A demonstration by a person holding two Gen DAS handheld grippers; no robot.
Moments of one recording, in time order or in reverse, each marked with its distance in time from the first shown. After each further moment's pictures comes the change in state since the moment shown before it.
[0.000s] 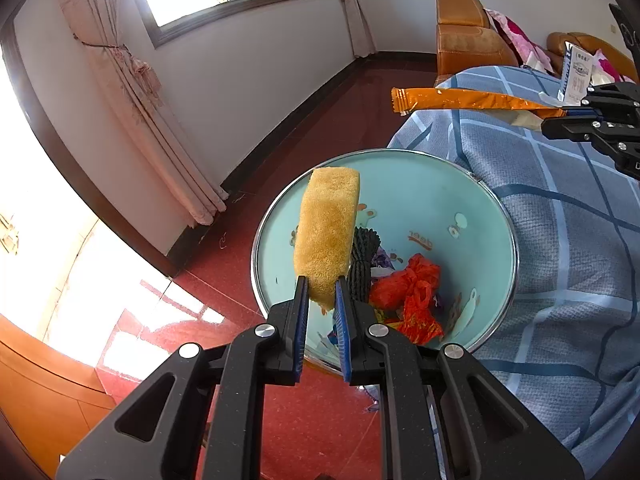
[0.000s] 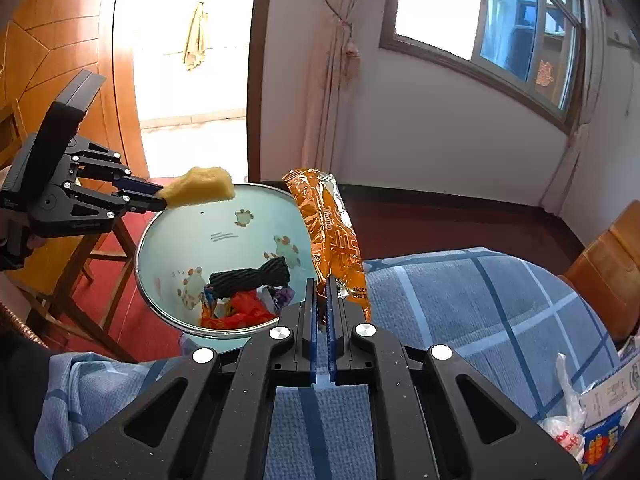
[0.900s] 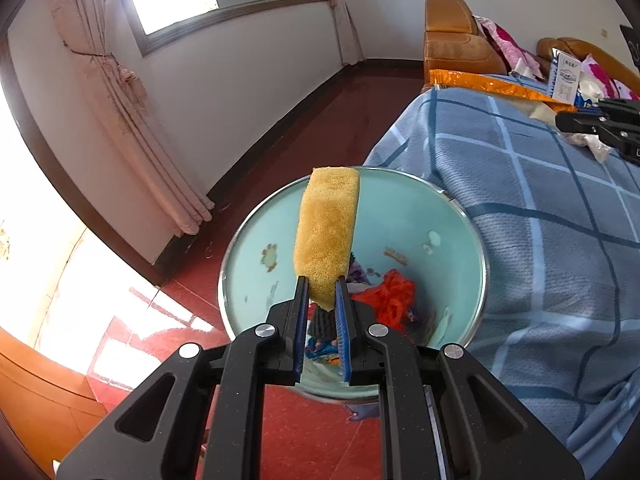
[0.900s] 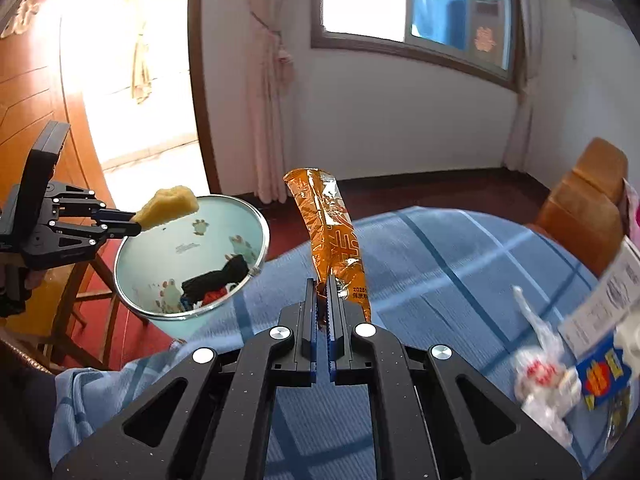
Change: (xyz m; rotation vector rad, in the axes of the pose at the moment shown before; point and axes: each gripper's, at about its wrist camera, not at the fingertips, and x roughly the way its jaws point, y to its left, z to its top) left arm -0.003 -0.018 0.010 -0.001 -0.028 -0.036; right arm -0.041 -0.045 -0.029 0.198 -0.021 -0.096
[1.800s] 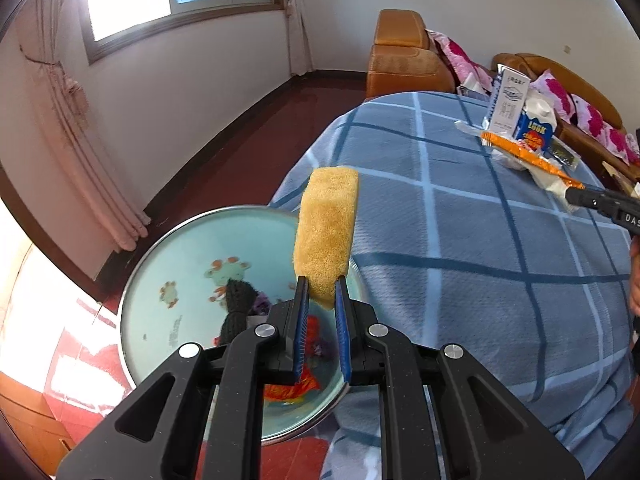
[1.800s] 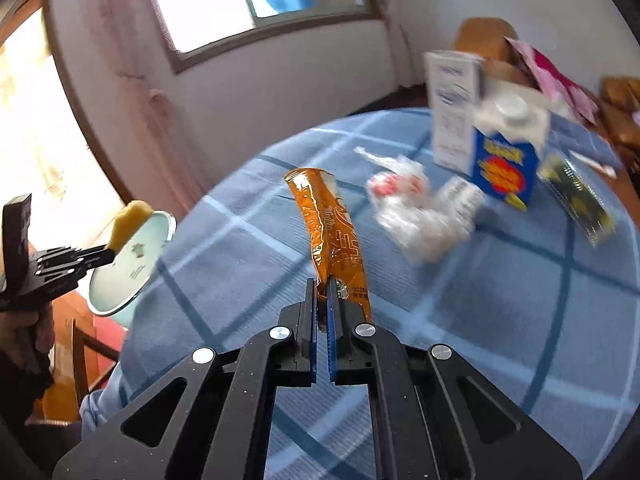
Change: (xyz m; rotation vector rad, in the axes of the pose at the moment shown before) left arm 0.004 -0.062 0.033 0.002 -0.036 -0.212; right arm -0.087 -0.070 -0.093 0.478 0.033 -0.177
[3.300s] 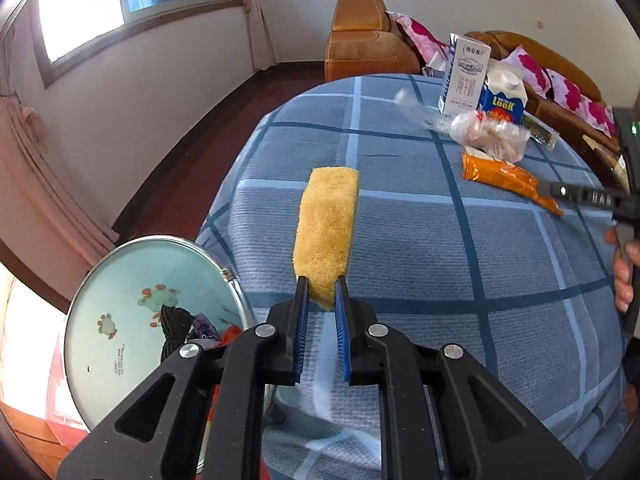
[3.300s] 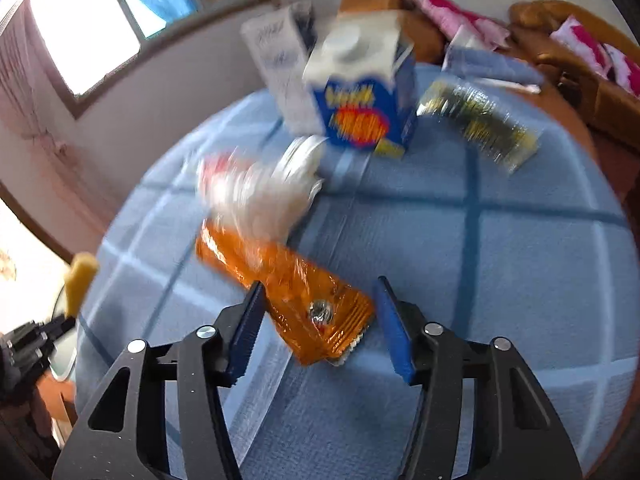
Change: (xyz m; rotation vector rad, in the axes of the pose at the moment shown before) left arm 0.033 -0.072 0.025 0.085 0.029 -0.077; right arm 0.013 -0.084 -0.013 0.304 0.074 -0.242
